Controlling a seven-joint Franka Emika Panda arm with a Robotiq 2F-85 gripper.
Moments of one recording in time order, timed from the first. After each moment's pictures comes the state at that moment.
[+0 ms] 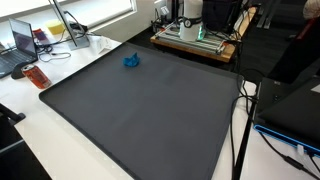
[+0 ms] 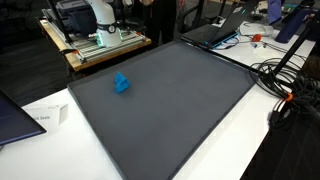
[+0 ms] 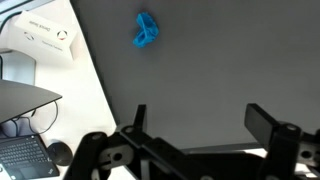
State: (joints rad) arm -0.01 -0.01 0.08 -1.71 -0.23 1.62 0.36
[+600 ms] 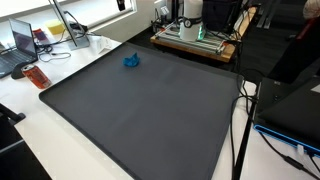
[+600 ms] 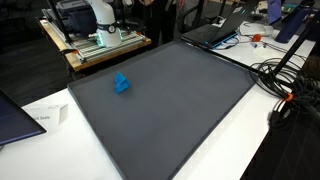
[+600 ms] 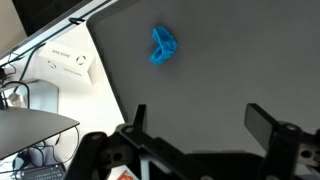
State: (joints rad) arm 0.00 0.15 0.05 -1.70 -0.31 1.60 0.50
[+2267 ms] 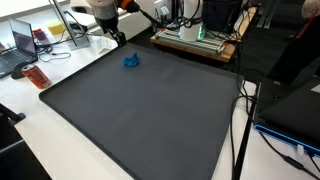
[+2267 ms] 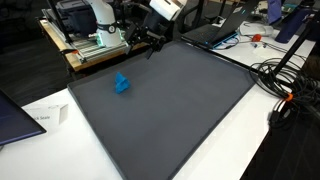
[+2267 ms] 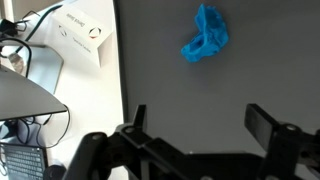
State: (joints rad) arm 0.03 0.32 -0.06 -1.88 -0.52 1.87 0.34
